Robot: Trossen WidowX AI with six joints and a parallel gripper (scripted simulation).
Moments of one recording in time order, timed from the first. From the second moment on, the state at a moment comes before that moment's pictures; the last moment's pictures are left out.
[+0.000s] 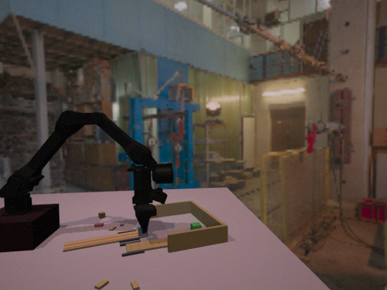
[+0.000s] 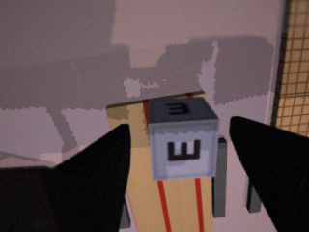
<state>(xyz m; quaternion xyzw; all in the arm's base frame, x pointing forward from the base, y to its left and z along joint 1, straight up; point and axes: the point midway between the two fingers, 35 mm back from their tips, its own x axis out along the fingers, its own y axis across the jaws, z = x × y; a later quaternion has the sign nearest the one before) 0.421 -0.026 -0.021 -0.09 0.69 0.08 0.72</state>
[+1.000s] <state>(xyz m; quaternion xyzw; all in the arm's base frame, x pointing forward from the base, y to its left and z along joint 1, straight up) 0.404 -0.026 -0.012 -0.08 0.68 0.07 0.72</state>
